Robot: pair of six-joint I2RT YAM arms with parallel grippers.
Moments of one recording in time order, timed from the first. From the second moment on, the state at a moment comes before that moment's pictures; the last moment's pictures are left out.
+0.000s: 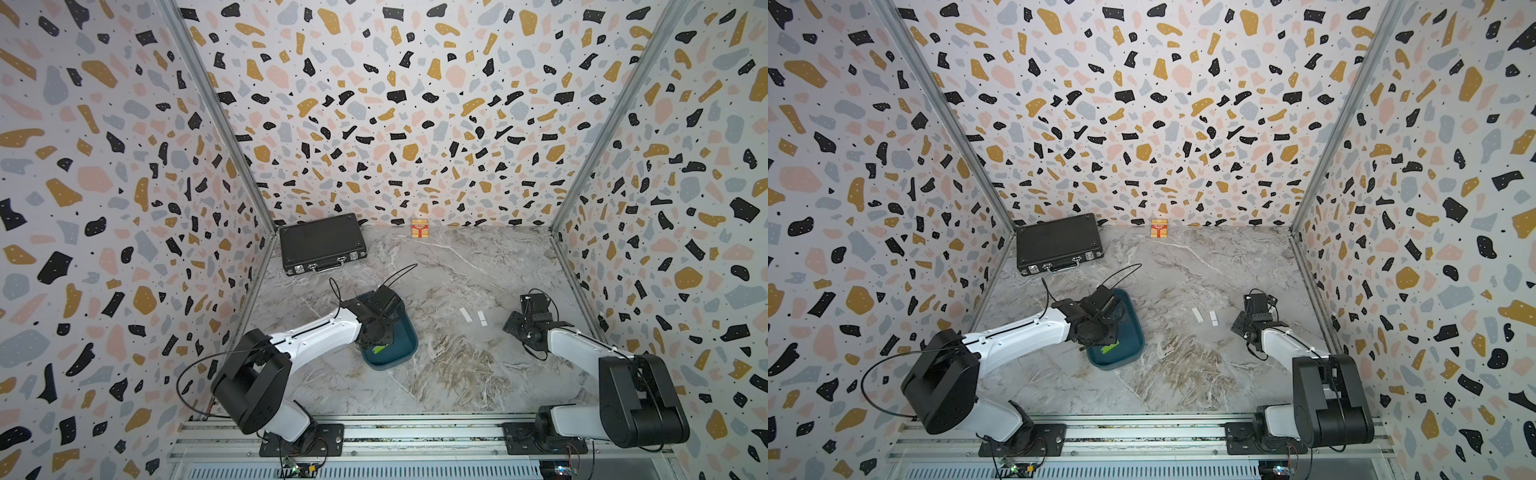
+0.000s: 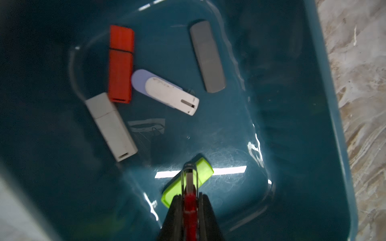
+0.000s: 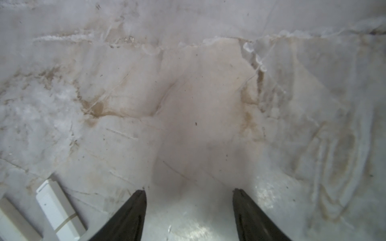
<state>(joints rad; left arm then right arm) -0.69 1.54 0.94 -0.66 -0.06 -0.64 0.10 1.35 0.54 -0.24 0.15 0.65</state>
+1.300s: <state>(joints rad) -0.62 0.80 0.91 -1.01 -0.10 -0.42 0.31 1.71 0.99 -0.61 0.06 0.40</state>
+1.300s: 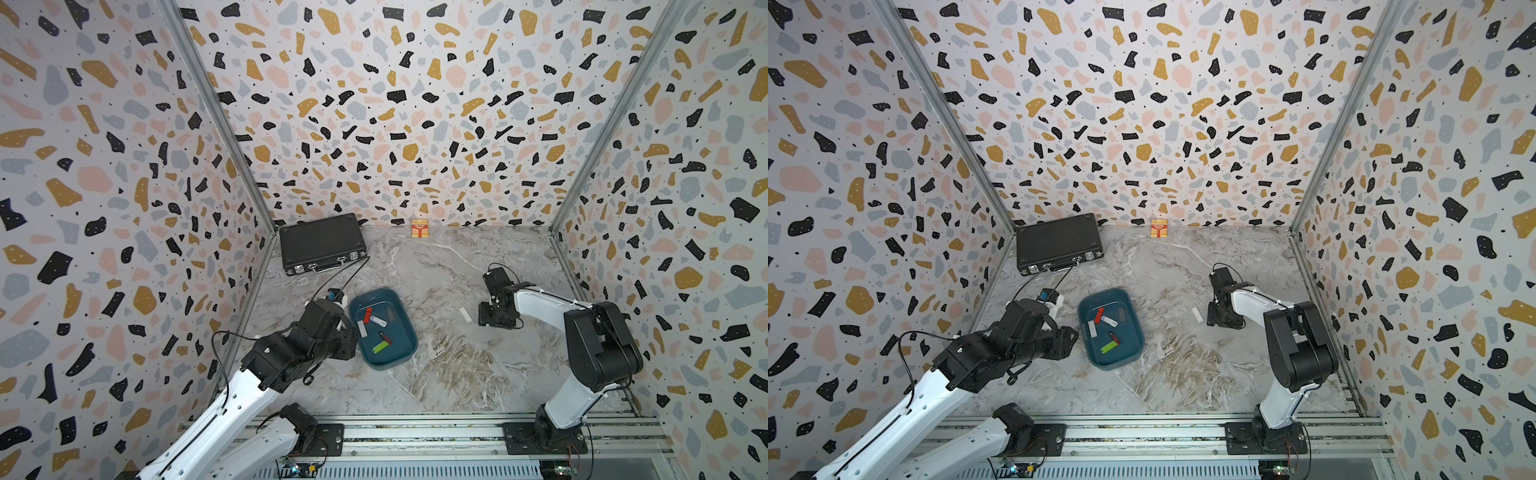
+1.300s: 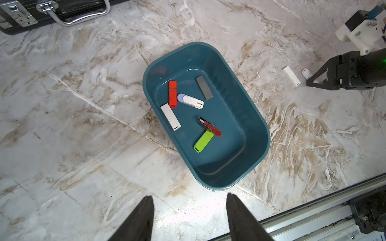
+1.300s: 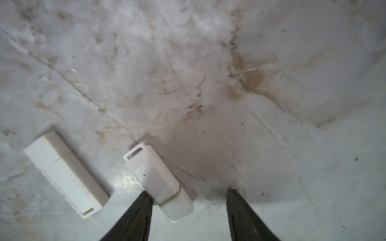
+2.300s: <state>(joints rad) -0.62 0.80 0.91 -1.00 -0.09 -0.41 0.35 1.72 1.02 -0.60 0.01 0.35</state>
